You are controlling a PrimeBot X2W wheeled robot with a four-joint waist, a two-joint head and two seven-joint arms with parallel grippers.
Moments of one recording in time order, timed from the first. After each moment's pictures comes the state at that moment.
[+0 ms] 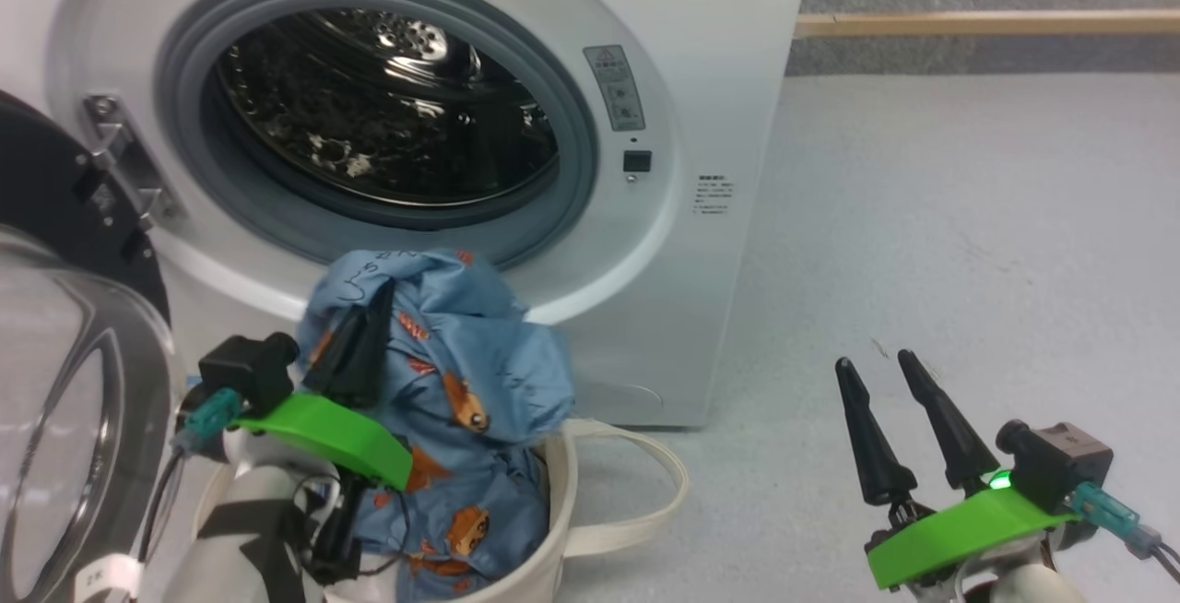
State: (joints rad) left arm -0.44 0.14 -0.24 0.54 -0.39 -0.08 -0.25; right arm -0.07 -0.29 0.37 0.09 0.56 0.13 -0.25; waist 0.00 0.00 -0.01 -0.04
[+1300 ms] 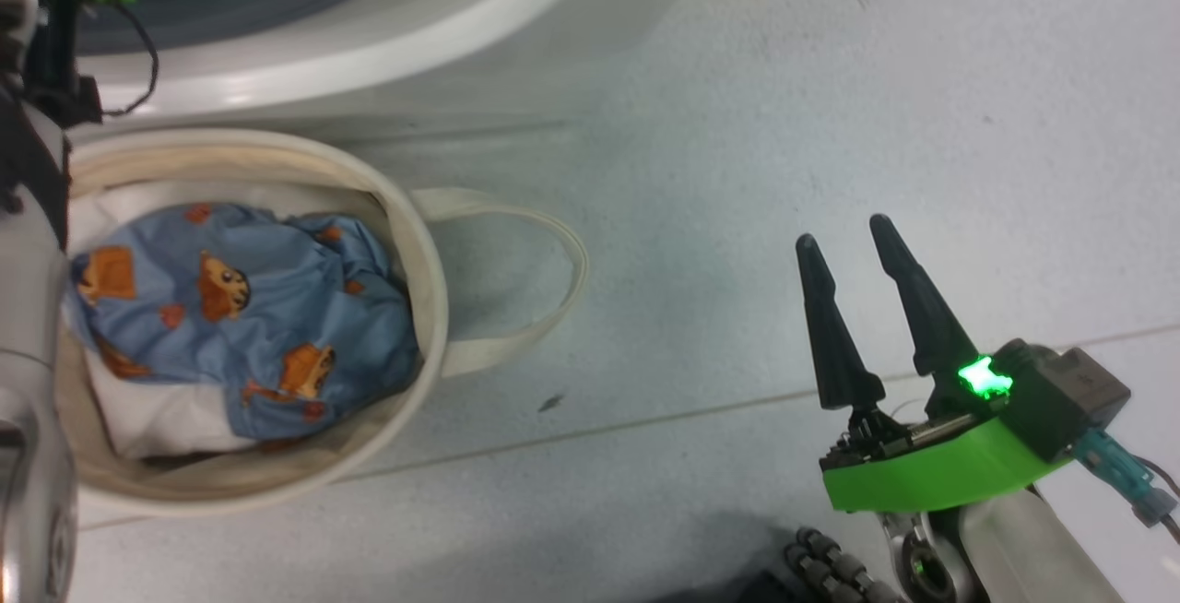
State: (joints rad) left arm -1.32 0.27 -0.11 1.04 -0.27 -0.11 -0.25; right arm -0.18 -0.20 0.35 -0.12 0.42 0.13 -0.25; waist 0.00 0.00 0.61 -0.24
